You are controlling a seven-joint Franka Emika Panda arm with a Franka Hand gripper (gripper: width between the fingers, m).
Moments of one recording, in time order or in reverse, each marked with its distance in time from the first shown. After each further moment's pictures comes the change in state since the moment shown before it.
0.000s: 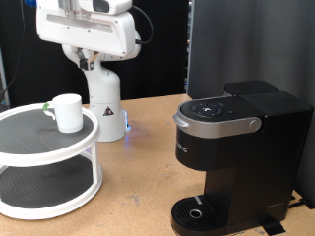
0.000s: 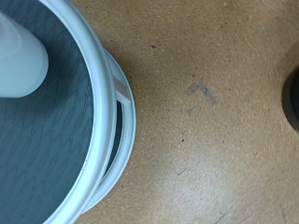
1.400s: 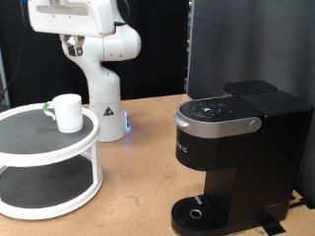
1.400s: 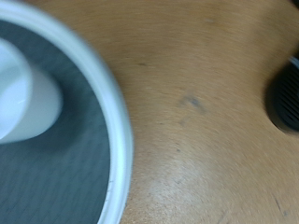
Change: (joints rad) arm -0.046 -0.189 -0.057 -0.132 0.068 0.024 0.100
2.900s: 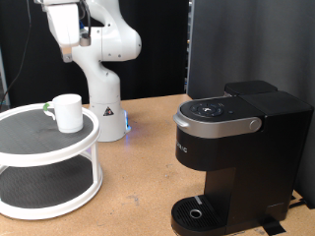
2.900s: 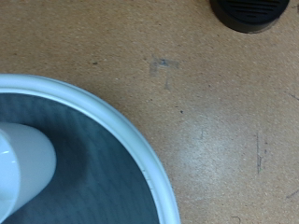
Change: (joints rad) arm -0.099 -0.046 0.037 -0.076 -0.004 0.052 0.518
